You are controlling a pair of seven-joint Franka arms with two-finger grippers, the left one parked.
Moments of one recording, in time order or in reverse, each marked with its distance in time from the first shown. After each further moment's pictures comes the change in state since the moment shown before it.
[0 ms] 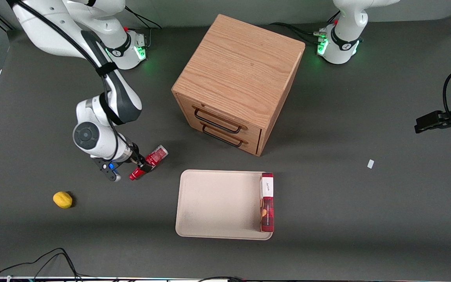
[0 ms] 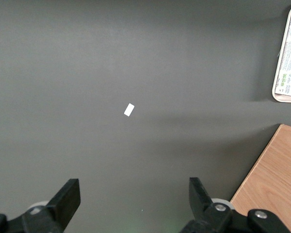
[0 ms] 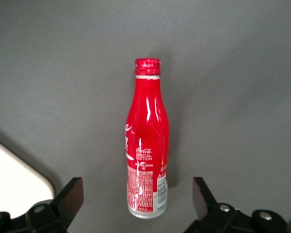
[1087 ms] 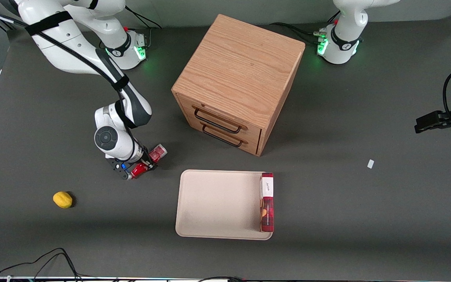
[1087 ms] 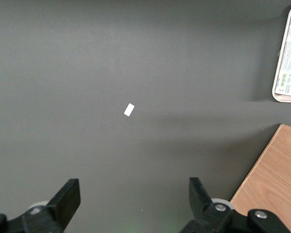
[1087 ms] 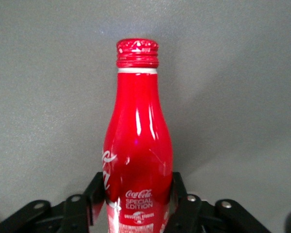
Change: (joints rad) arm -0.003 0.086 -0.002 -0.092 -0.060 0.205 0.025
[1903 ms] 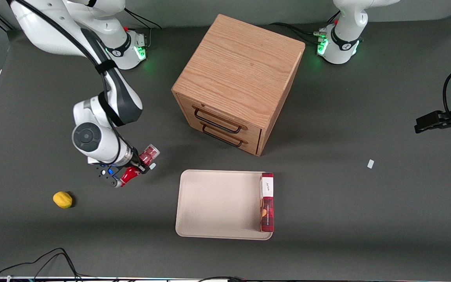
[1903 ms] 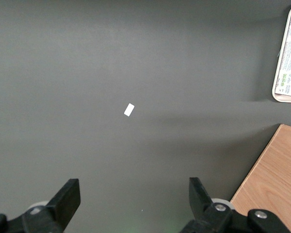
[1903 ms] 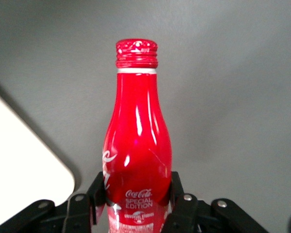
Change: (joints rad) arm 0.003 -0.096 0.024 0.298 -0.016 -0.413 -0.114
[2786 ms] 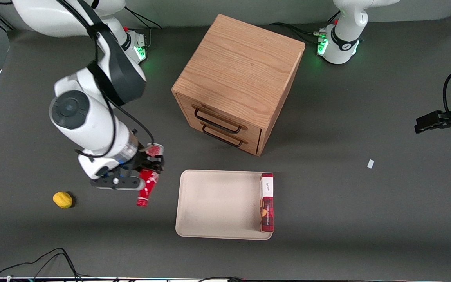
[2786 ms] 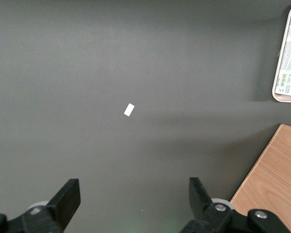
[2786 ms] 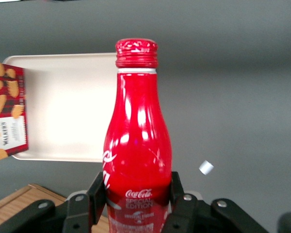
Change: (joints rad) arm 0.097 0.161 0.083 0.523 -0.036 -0.156 -0.531
